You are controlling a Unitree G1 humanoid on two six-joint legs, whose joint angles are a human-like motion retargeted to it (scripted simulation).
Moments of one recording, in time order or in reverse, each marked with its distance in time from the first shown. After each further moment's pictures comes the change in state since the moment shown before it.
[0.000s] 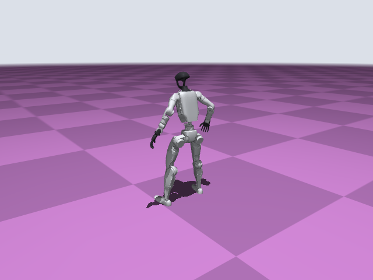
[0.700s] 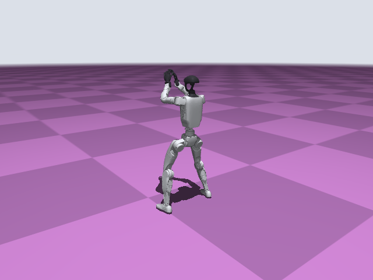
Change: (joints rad) left arm -1.962 -0.386 -0.356 -0.290 -0.221 -0.020 0.448; right arm -1.913 0.225 0.379 0.073 -0.159 0.051 -0.279; waist -0.047 0.047 -0.067; left_leg 0.063 0.014 -0.308 0.392 -0.080 0.097; right_leg 0.092 -0.131 0.032 0.388 -0.104 -0.072
